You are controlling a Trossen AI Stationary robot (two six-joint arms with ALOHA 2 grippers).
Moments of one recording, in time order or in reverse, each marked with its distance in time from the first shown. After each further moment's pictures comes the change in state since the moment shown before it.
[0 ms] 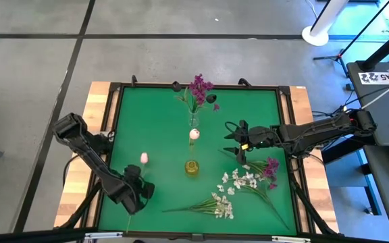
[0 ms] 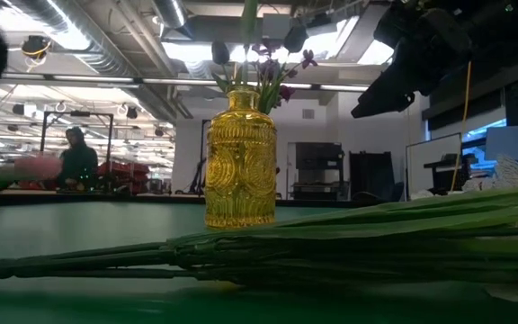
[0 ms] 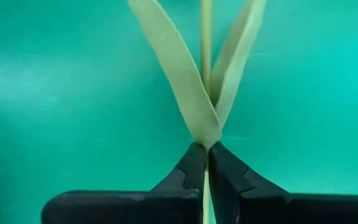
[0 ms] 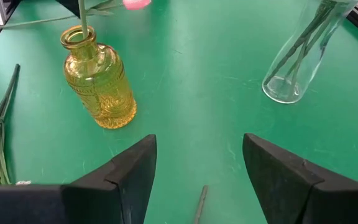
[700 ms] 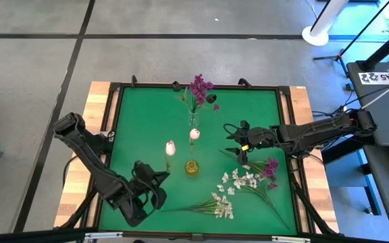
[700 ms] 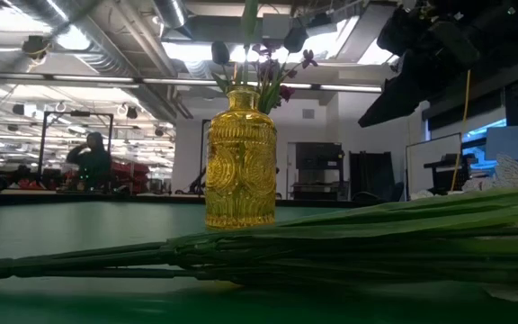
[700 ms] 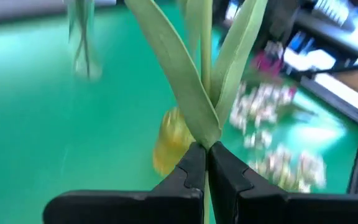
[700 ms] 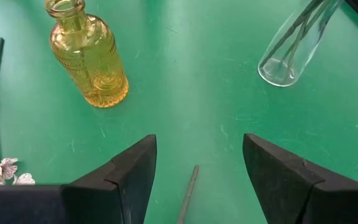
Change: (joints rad) left arm 0.022 -0.006 0.339 0.016 -0.885 0.647; right arm 0.000 -0.003 0.000 -0.072 0.010 -0.022
